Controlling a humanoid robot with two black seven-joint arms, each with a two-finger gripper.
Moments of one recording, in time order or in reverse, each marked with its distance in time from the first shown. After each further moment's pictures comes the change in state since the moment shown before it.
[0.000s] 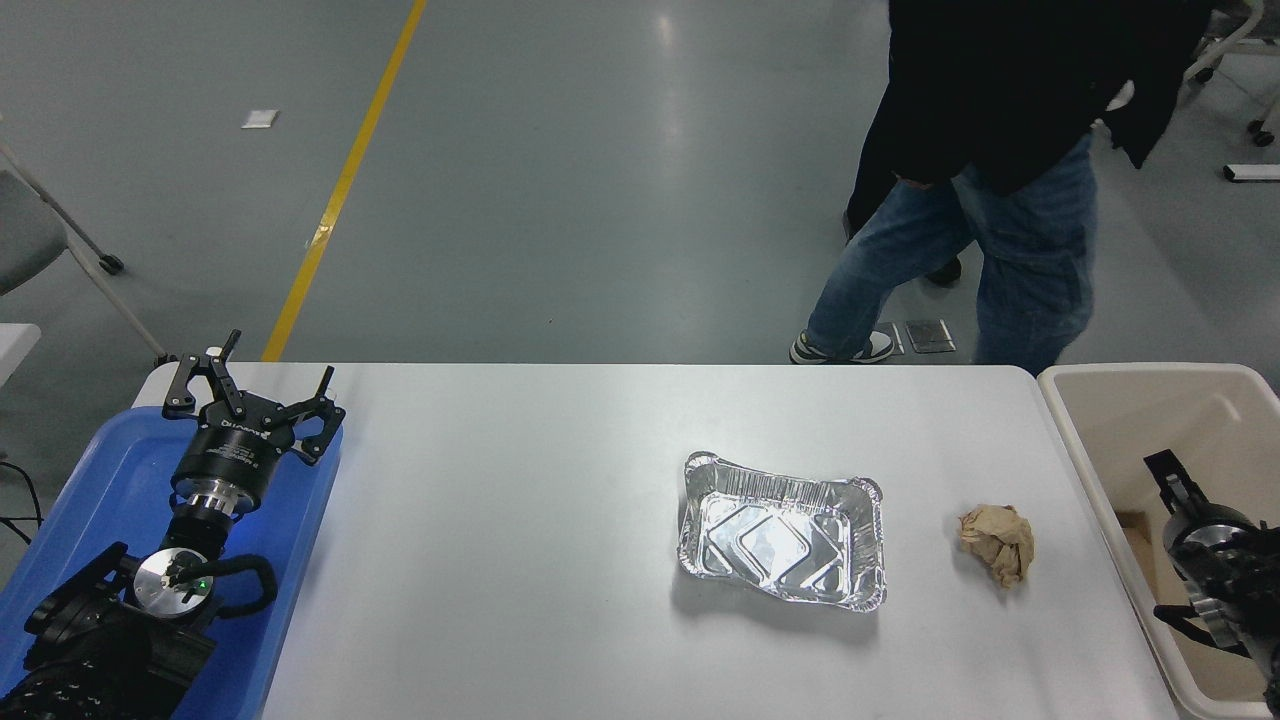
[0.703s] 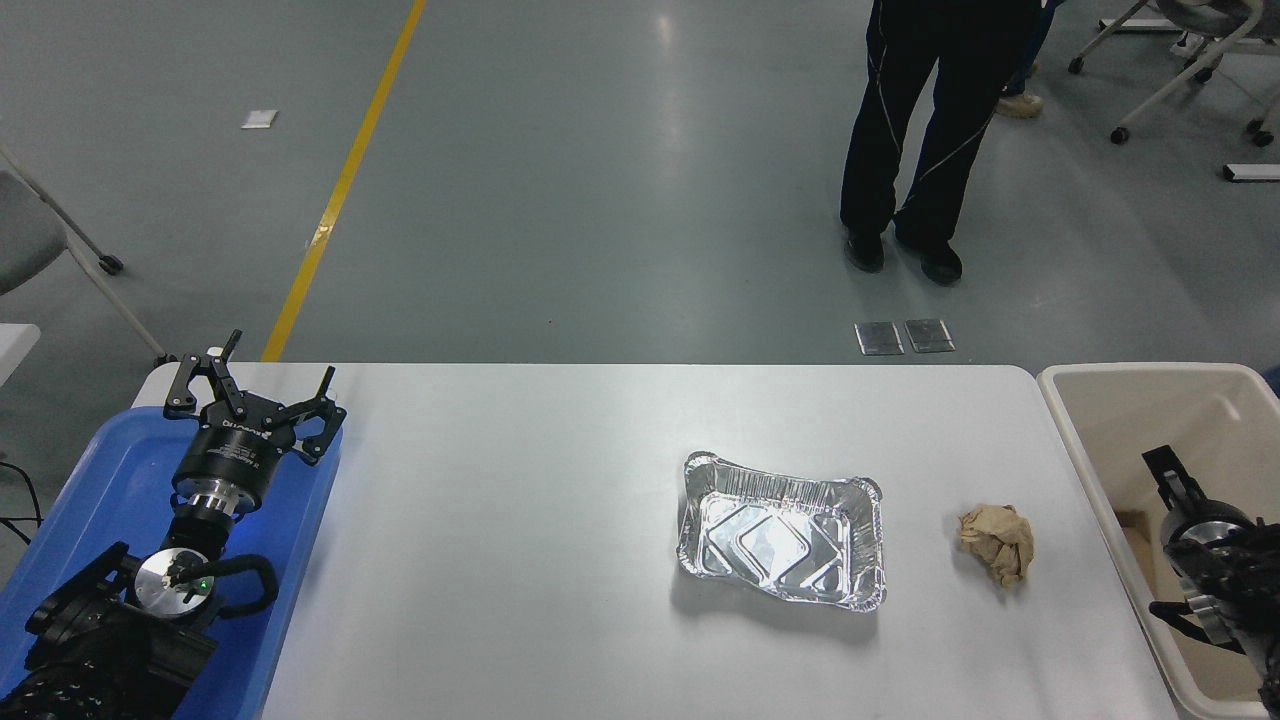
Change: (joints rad) left arm 0.000 -0.001 0.000 0.000 0.000 0.000 0.000; right arm 0.009 0.005 -0.003 0.000 0.000 0.000 0.004
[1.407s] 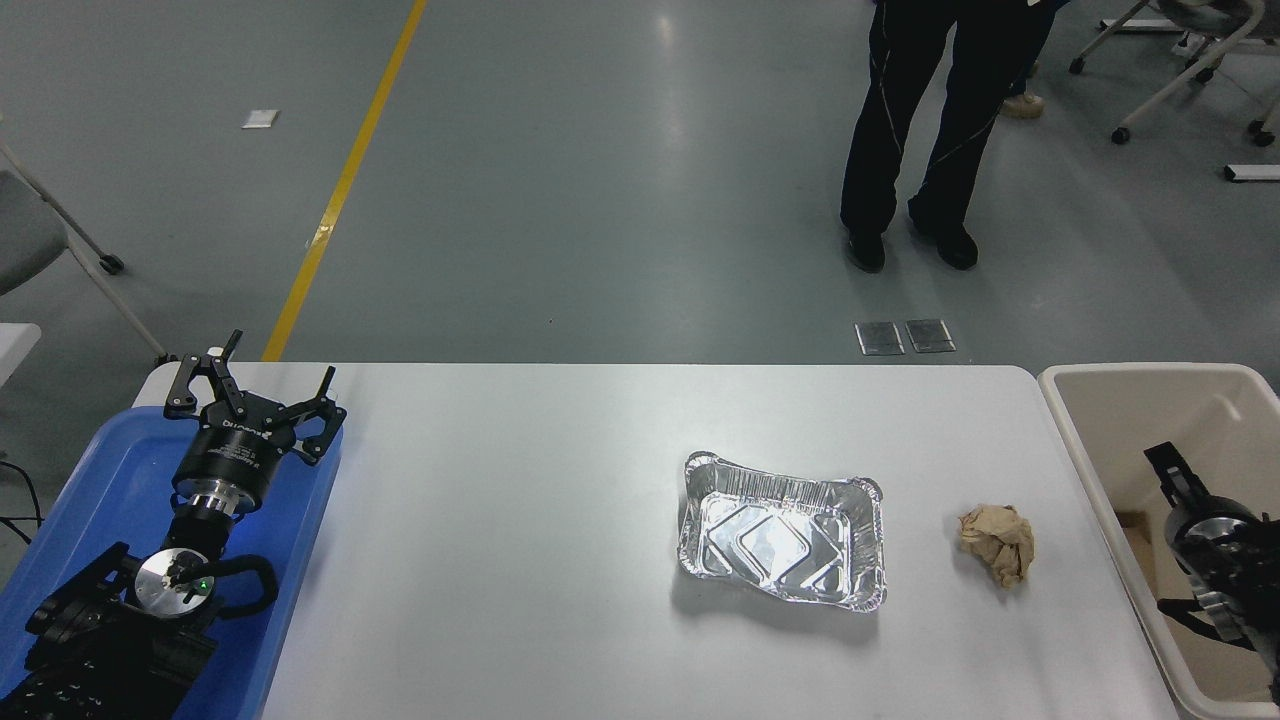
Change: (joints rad) left arm 0.000 0.000 0.002 0.000 0.001 0.000 0.000; right arm 0.064 -0.086 -0.002 0.121 -0.056 0.017 0.004
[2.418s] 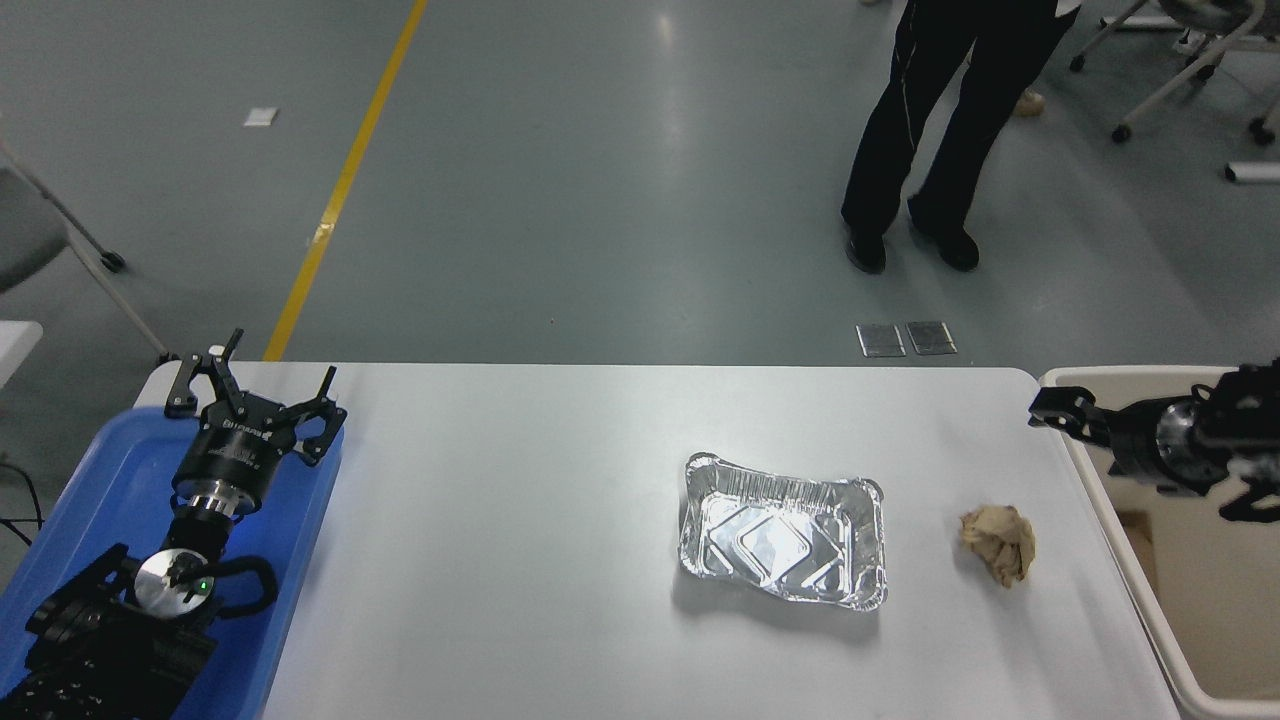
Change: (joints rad) left arm -0.002 0.002 0.002 0.000 0.000 0.000 0.002; right arm 0.951 -0.198 -0.556 1.081 -0.314 0.210 -0.002
